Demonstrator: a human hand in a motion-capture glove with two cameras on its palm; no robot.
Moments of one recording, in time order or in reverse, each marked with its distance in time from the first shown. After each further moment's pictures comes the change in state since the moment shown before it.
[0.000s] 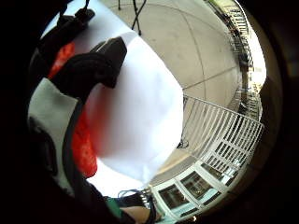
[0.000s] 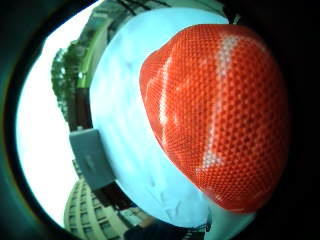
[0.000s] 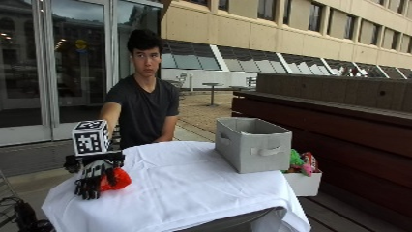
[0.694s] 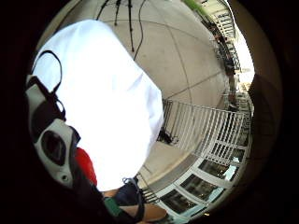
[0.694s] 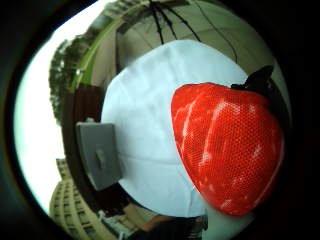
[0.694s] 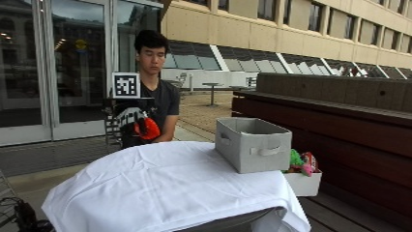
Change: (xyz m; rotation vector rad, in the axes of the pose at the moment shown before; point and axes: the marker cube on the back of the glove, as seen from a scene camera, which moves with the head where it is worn) arm -0.090 0.055 -0.133 0.069 0.046 -0.011
